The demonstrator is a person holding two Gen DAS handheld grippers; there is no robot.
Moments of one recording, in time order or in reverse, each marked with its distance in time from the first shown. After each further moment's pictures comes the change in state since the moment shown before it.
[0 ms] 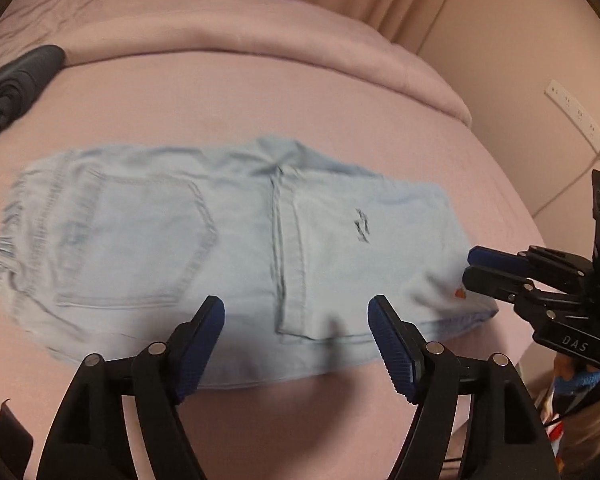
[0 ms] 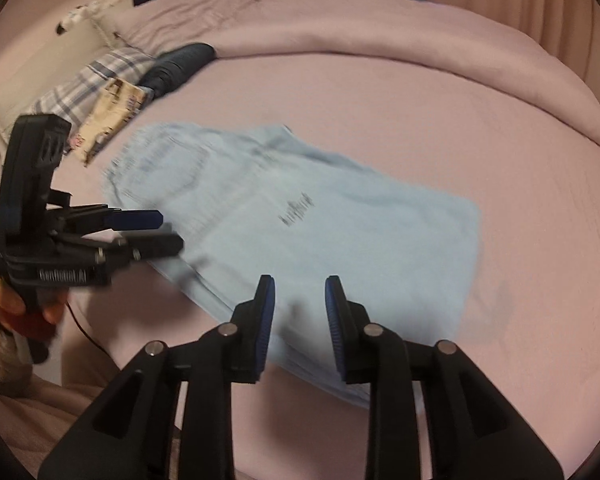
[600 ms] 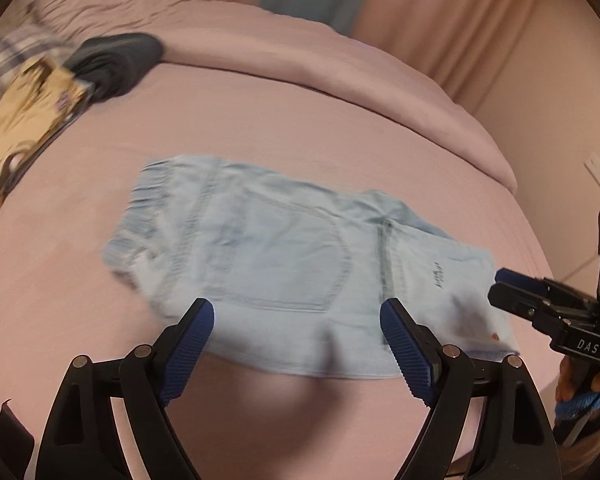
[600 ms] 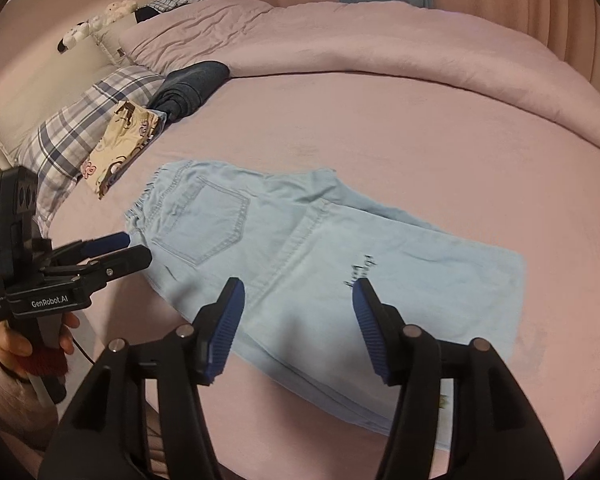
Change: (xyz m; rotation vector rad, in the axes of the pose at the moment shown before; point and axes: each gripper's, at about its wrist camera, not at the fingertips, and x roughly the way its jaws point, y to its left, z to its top) left arm -0.051 0.086 -0.010 -0.205 -0.124 0.115; right arm 0.012 0.040 0.039 0.047 -0.018 0.038
